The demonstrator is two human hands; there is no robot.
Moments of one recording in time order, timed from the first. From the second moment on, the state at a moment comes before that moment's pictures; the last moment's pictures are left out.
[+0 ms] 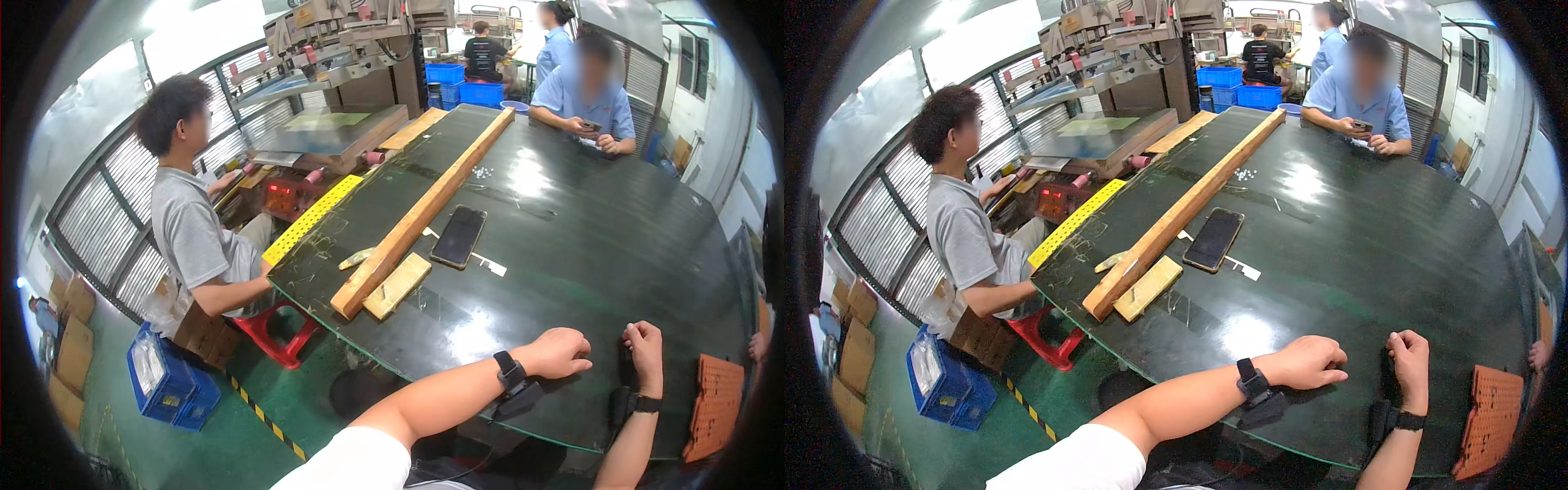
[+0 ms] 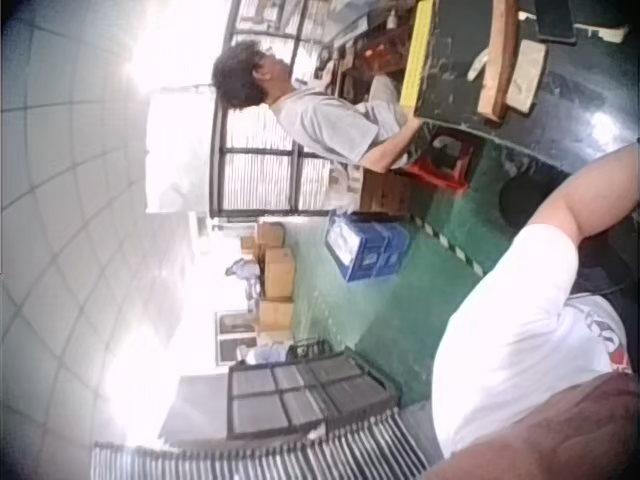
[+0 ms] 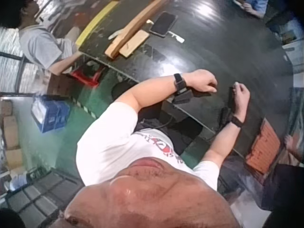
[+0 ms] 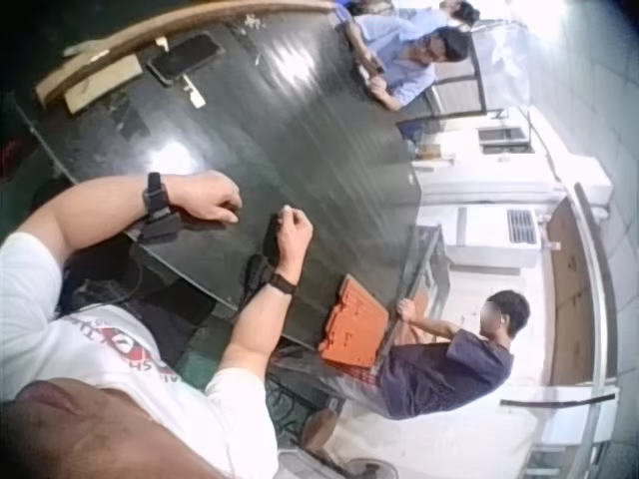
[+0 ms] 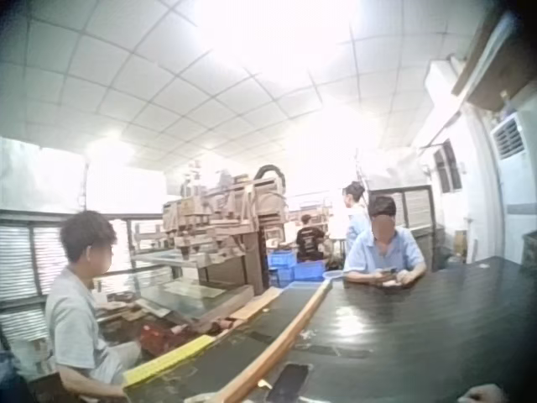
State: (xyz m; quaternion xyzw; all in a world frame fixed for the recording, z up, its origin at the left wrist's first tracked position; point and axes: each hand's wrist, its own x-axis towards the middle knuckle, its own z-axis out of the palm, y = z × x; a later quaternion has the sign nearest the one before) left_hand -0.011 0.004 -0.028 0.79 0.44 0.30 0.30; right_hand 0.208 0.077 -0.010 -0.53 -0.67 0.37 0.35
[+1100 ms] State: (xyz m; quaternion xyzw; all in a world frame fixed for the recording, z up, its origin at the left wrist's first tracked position) left_hand -0.009 0.004 -0.025 0.81 0.44 0.28 0.29; right_hand 0.218 0.085 -0.023 -0.51 -0.67 0.39 0.37
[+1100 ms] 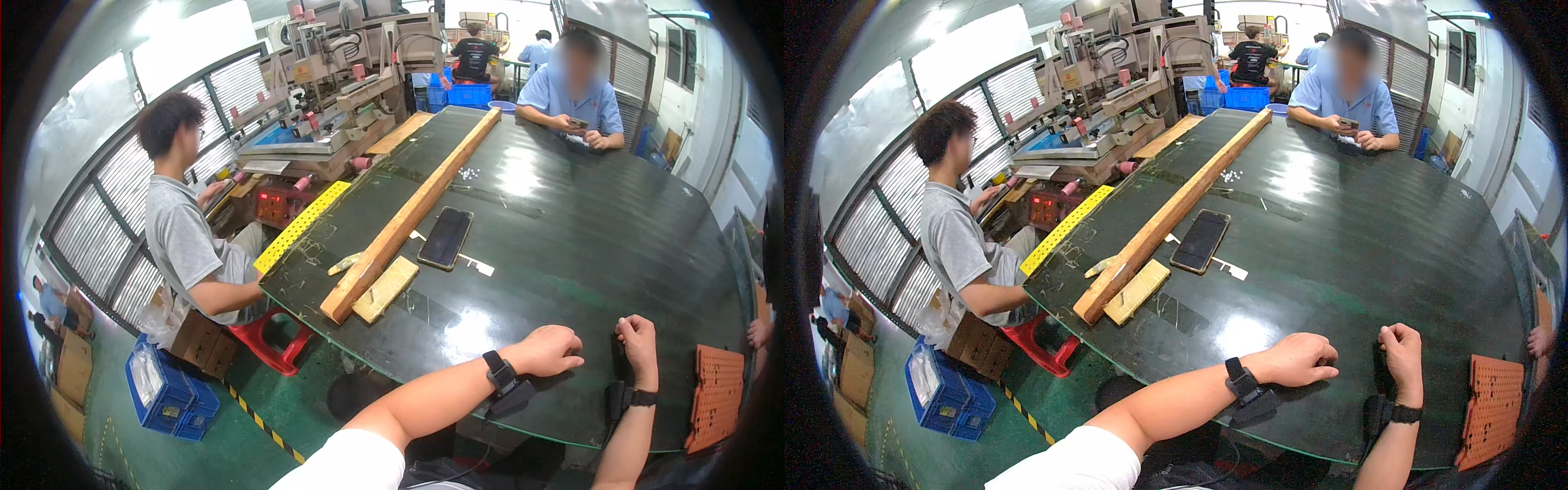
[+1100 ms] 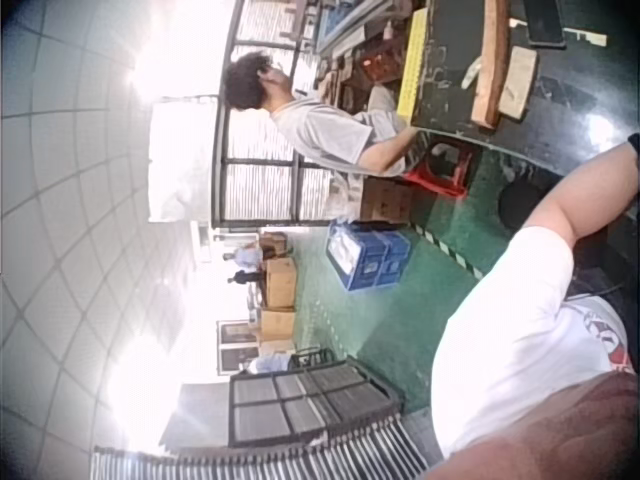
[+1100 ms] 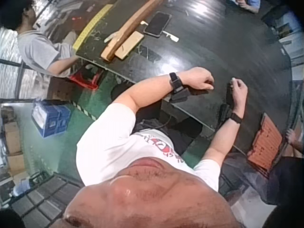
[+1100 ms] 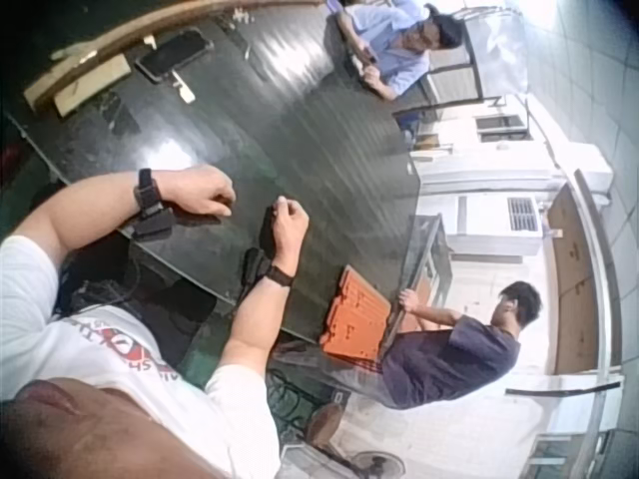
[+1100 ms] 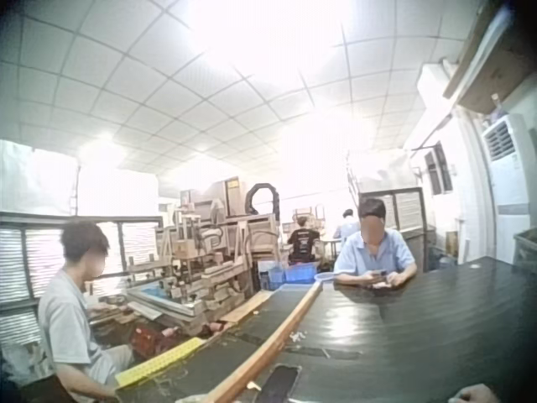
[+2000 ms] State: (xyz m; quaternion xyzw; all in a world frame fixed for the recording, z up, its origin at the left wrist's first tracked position) left_hand -0.009 0.004 -0.028 0.80 0.44 0.30 0.29; right_hand 0.210 0.079 -0.013 -0.51 -0.68 0.38 0.36
